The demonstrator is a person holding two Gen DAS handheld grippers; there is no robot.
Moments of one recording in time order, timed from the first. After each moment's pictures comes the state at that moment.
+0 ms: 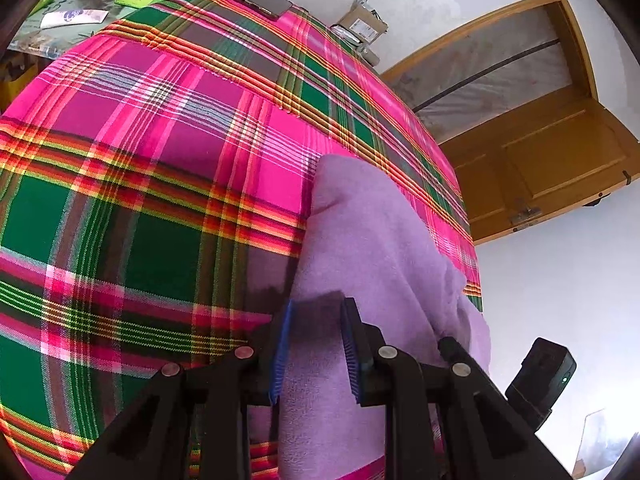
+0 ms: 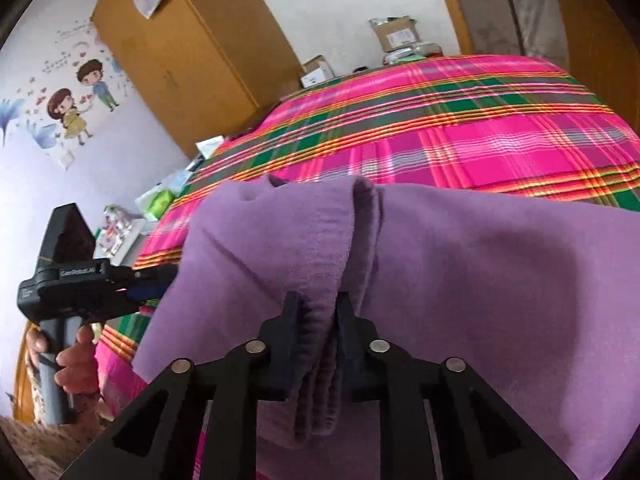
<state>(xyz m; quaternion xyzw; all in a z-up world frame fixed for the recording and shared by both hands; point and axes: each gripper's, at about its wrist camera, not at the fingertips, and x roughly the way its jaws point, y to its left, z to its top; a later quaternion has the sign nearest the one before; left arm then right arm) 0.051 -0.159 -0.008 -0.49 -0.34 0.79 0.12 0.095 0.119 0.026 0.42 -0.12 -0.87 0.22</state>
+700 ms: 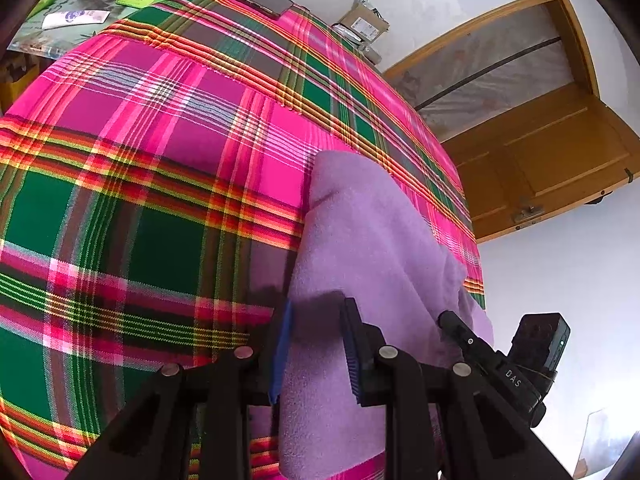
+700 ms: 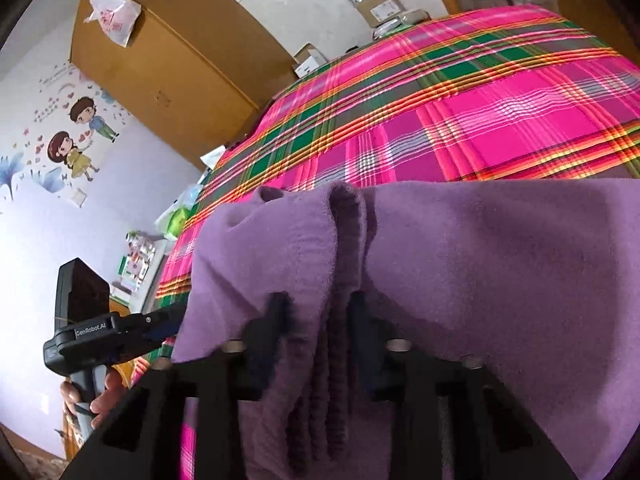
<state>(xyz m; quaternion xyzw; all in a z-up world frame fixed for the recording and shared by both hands) 0.058 -0.160 -0.005 -0.50 -0.33 0.79 0.12 0.059 0.120 0.012 0.45 -0.21 -0.83 0.25</state>
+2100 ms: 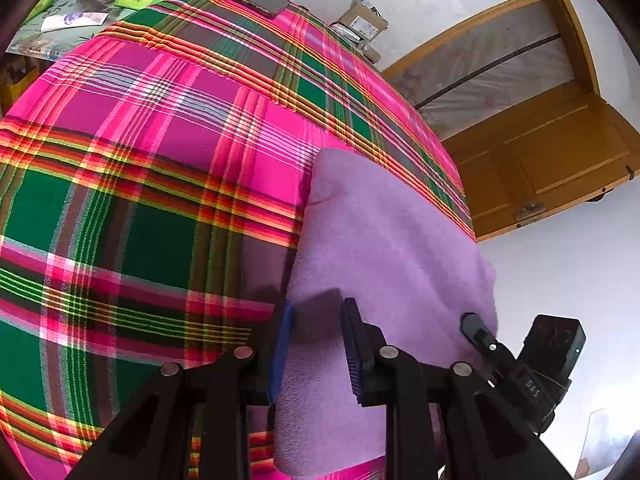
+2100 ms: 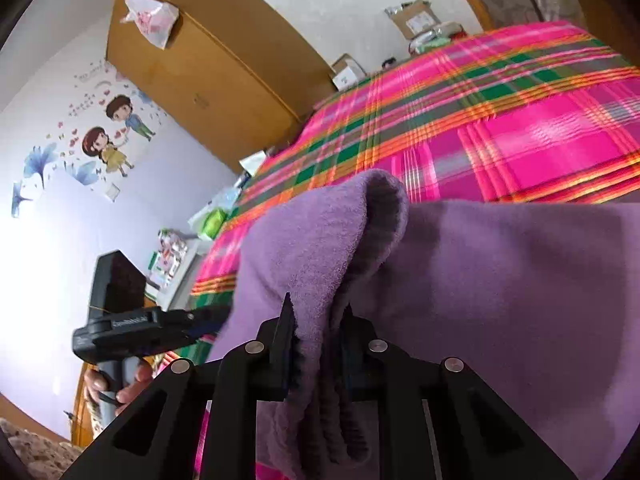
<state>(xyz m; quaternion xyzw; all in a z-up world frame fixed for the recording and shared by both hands) 0.061 -0.150 0.001 -0.50 -0.33 0.79 0.12 0.075 0.128 0.032 0.41 -0.22 -0.83 0.31</state>
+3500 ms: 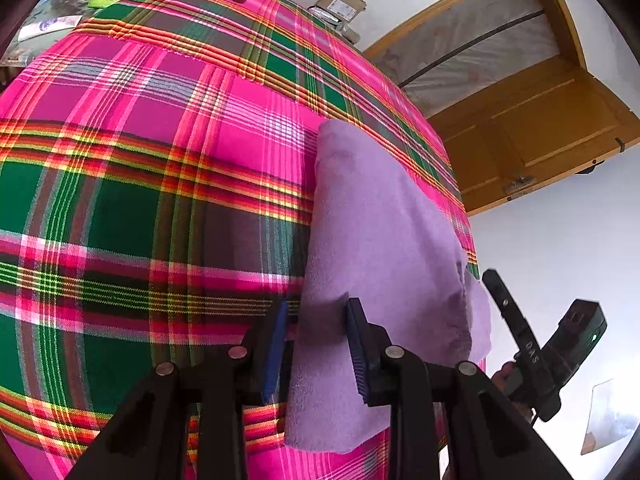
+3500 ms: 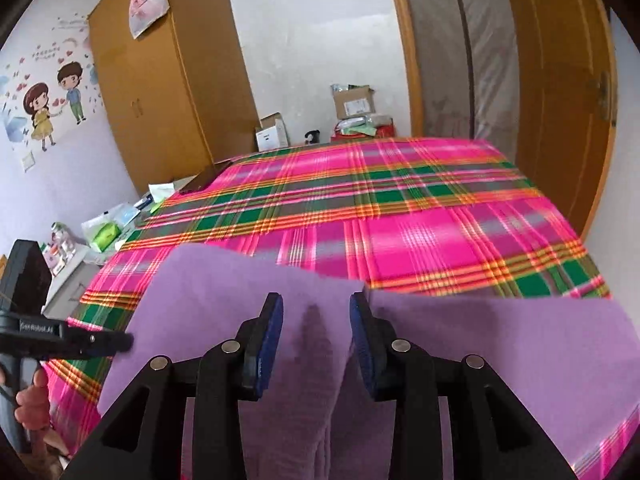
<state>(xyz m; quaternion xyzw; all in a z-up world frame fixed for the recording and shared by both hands) 0.074 -0.135 0.002 -0.52 -0.31 0.78 0.16 0.098 0.141 0.067 0.32 -0.05 -0.94 0.12</state>
